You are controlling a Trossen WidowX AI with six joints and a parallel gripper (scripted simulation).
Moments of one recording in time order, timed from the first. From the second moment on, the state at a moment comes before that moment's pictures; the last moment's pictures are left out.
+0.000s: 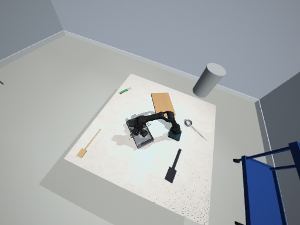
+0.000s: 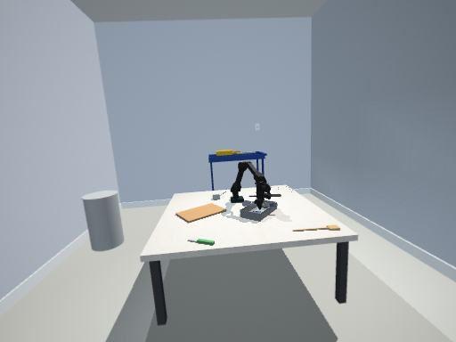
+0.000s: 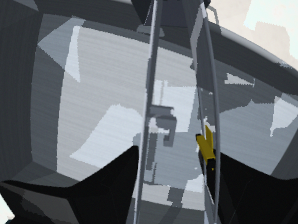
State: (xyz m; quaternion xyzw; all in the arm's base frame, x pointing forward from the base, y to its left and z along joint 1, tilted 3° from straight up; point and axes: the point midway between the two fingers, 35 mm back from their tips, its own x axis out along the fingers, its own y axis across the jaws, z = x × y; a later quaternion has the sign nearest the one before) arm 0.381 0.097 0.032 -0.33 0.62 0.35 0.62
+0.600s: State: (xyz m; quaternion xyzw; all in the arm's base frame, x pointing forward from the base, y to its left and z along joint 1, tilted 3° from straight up) arm 0.380 0.097 0.032 -0.33 0.62 0.35 0.62
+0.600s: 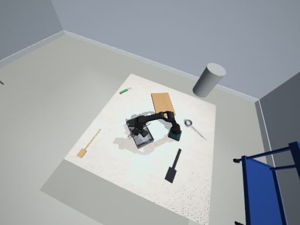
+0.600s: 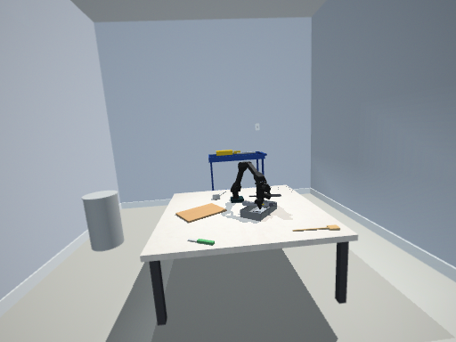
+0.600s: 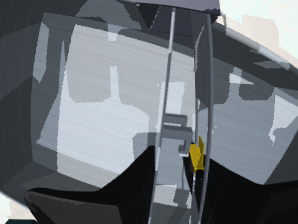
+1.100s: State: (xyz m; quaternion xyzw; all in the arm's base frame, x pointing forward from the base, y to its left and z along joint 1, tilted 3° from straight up) arm 0.380 0.097 0.032 -0.33 0.62 0.35 0.62
